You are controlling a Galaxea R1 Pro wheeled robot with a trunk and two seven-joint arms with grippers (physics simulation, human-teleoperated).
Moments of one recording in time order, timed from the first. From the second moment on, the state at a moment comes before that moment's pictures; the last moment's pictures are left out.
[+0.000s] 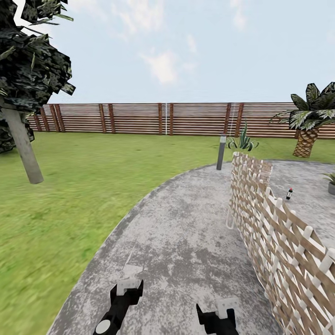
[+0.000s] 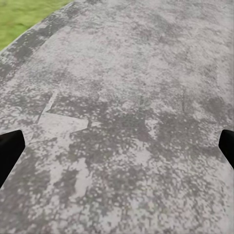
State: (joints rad) left arm -0.29 -0.13 -0.01 -0.64 0.02 -0.23 0.00; right arm 0.00 0.04 0.14 -1.11 -0.01 0.07 0.00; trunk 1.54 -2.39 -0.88
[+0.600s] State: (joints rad) left arm -0.29 -0.13 -0.01 -0.64 0.02 -0.23 0.00; right arm 0.00 0.04 0.14 -1.11 -0.01 0.07 0.00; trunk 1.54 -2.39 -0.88
